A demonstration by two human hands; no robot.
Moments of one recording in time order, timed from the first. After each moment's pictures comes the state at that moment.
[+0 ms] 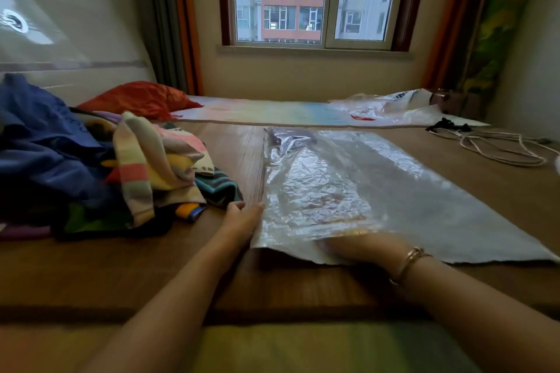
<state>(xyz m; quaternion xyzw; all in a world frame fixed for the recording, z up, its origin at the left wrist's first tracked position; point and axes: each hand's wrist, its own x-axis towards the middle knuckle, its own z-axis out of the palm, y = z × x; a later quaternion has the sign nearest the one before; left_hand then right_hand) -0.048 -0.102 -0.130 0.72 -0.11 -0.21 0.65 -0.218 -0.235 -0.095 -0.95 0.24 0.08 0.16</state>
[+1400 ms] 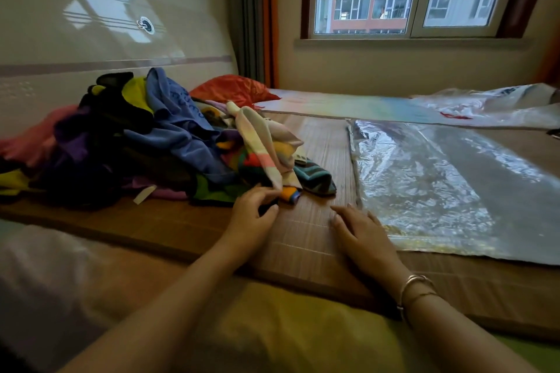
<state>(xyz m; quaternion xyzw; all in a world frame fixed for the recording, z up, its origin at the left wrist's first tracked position) -0.037 0.068 -0.112 0.81 -0.33 0.08 0.47 -0.130 -0.133 -0.150 -0.94 0.09 -0.22 0.25</state>
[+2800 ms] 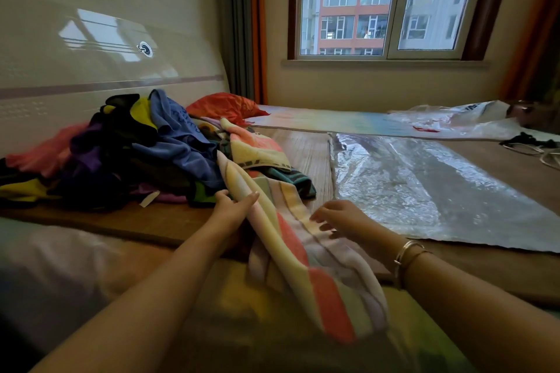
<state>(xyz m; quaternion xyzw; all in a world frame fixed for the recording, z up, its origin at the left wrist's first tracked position) -0.071 0.086 -0.077 0.73 -0.04 -0.13 0.67 -0.185 -0.098 -0.068 -0.84 0.16 -0.07 0.50</state>
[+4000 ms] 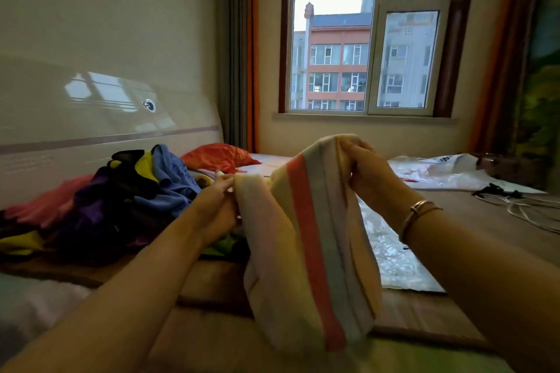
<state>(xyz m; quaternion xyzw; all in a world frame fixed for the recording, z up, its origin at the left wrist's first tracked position) -0.082 0.101 0.040 0.53 -0.21 -0.18 0.80 -0.201 -0.108 0.096 -0.62 0.02 -0.37 0.69</state>
